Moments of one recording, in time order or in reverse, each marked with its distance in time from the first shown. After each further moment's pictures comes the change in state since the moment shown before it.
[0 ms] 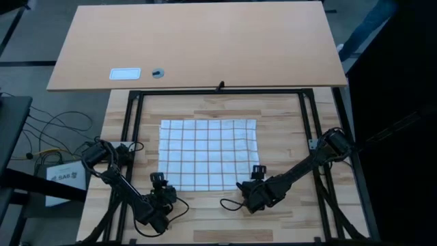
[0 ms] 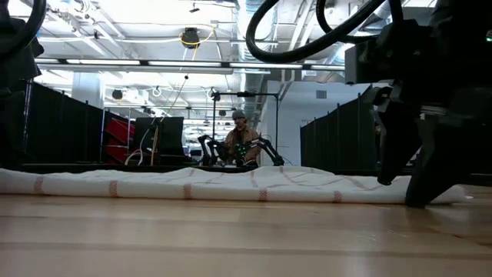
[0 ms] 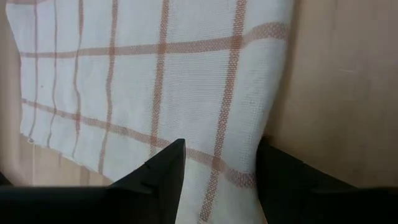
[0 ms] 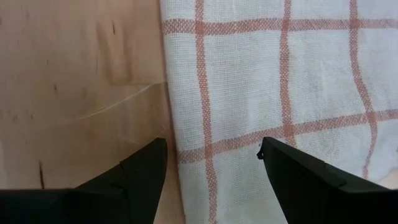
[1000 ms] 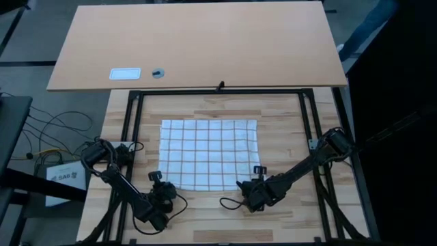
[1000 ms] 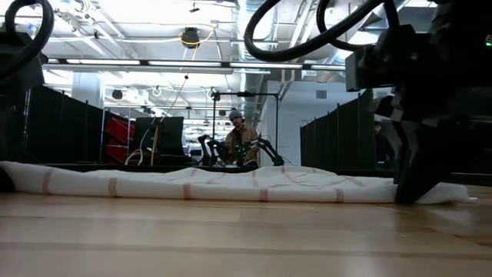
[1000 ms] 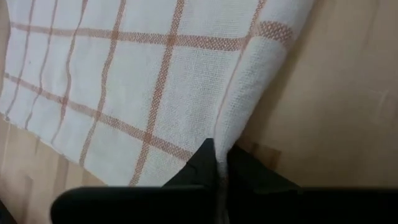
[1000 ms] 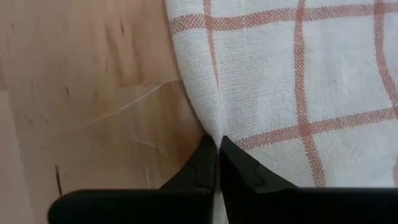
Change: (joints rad) left arm -0.009 -0.018 -0.057 0.081 -0.002 -0.145; right arm 0.012 -0.002 -0.032 0.052 -0.078 0.065
